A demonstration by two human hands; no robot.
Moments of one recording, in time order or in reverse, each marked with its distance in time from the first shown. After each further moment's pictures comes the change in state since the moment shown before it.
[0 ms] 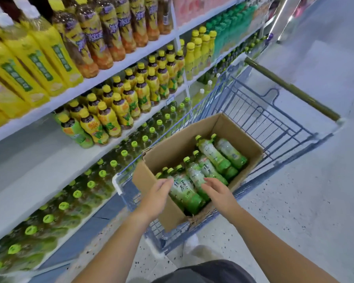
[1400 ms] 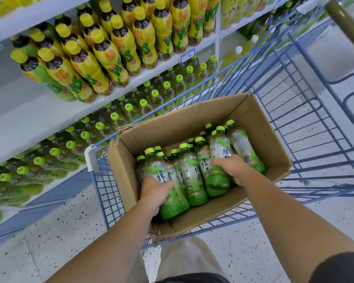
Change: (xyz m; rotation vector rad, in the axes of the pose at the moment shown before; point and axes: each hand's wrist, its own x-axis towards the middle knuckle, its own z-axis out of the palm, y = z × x) left_hand 0.133 -0.037 0.104 -0.262 0.463 -0.522; right_hand 0.237 0.029 -0.086 -0.231 -0.144 0.433
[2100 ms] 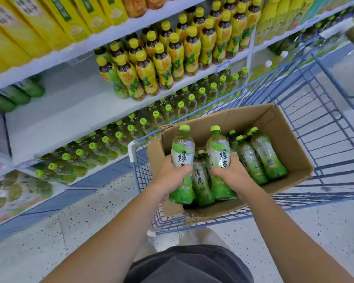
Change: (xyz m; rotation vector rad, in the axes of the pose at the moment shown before) left_hand -0.080 0.010 -0.113 -0.093 -0.194 0.288; right_hand -0.140 -0.003 0.102 -0.028 -0.042 -0.392
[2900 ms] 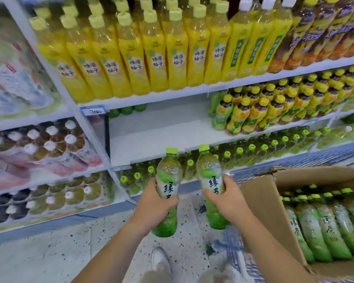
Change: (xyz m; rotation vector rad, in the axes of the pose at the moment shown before) left_hand -0.060 -0.107 -0.383 -0.084 0.292 0.220; right_hand -0.079 -0.147 0.350 -0.236 -0.097 -0.343
